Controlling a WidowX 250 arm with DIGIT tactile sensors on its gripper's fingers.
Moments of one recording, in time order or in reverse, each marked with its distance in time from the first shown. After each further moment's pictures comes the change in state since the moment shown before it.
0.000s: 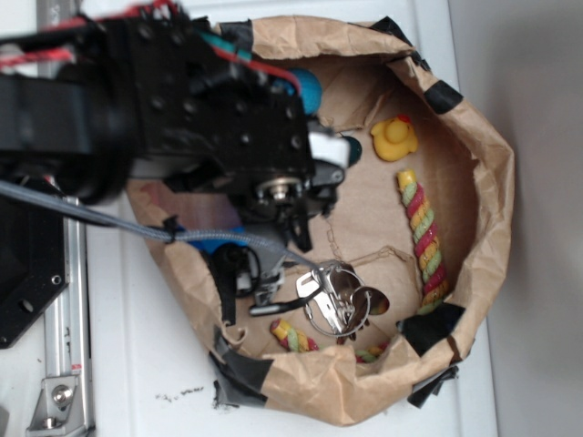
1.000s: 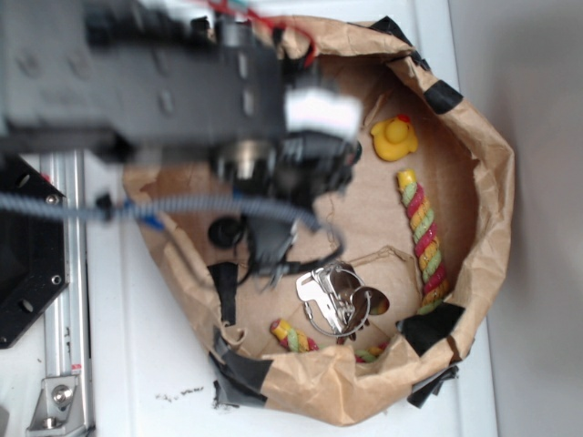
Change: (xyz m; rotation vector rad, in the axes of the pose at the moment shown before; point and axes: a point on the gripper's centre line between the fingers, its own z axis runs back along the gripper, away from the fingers) arm 0.016 0.015 0.096 0.074 -0.206 -0.062
